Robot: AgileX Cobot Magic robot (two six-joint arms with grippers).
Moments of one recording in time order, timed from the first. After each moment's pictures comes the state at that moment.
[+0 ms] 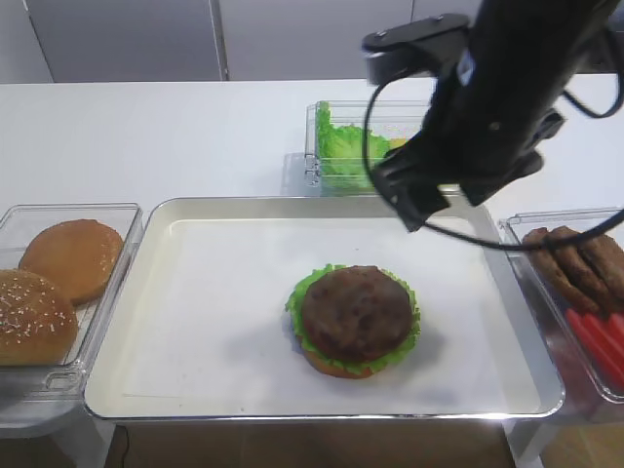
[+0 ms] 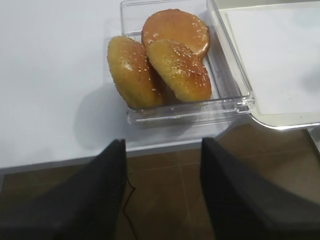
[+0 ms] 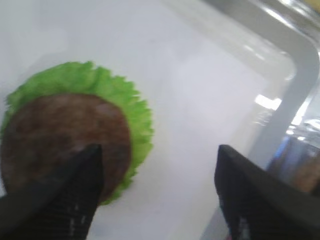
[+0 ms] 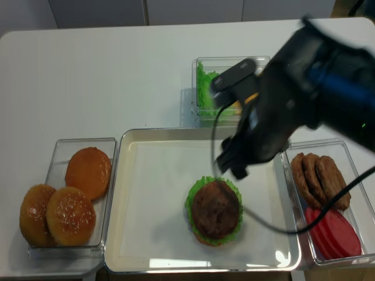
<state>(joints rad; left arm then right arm) -0.08 -0.02 -0.49 0.03 1.18 -0.08 0.64 1.55 -1.22 -0.09 1.01 0.19</state>
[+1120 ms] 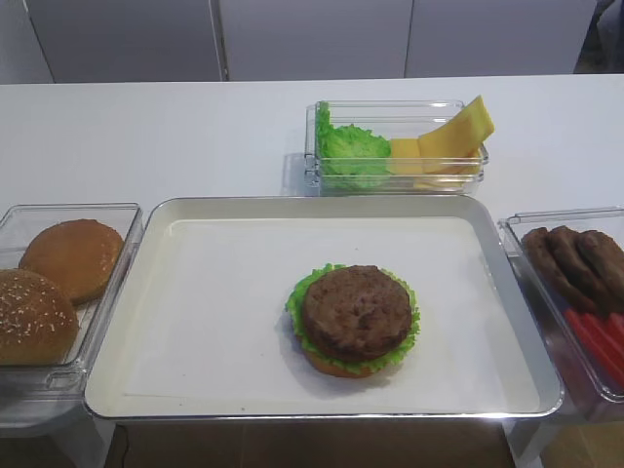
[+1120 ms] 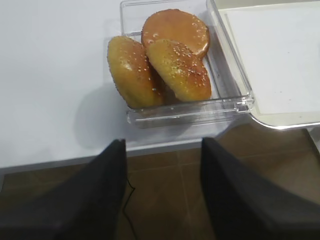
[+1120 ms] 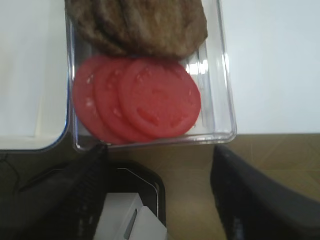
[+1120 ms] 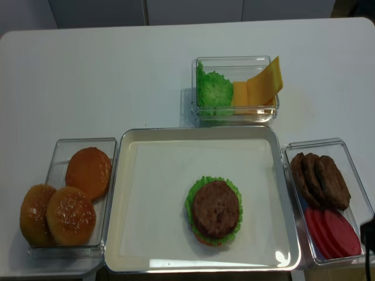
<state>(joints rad) -0.08 -0.02 -0.49 0.03 1.18 -0.08 0.06 0.72 -0.65 0.08 1.11 0.02</state>
